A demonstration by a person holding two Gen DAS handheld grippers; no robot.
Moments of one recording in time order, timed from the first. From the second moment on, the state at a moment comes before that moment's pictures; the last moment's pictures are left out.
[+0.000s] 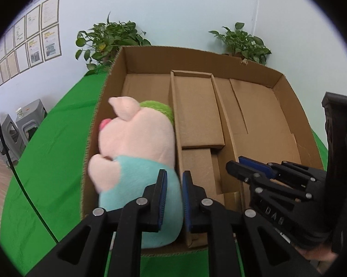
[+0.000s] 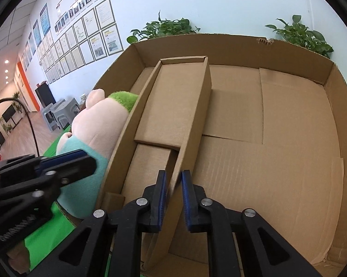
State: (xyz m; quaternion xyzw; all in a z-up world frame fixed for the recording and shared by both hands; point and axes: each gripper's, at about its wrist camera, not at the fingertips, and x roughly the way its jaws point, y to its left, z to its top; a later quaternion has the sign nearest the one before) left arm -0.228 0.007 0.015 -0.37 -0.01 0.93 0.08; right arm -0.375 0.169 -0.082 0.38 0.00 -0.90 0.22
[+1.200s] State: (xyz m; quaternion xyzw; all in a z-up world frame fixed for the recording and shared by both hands) left arm -0.058 0.056 0.030 -0.24 0.01 0.97 0.04; right arm -0.096 0.300 -0.022 0.26 0.01 -0.96 0.12
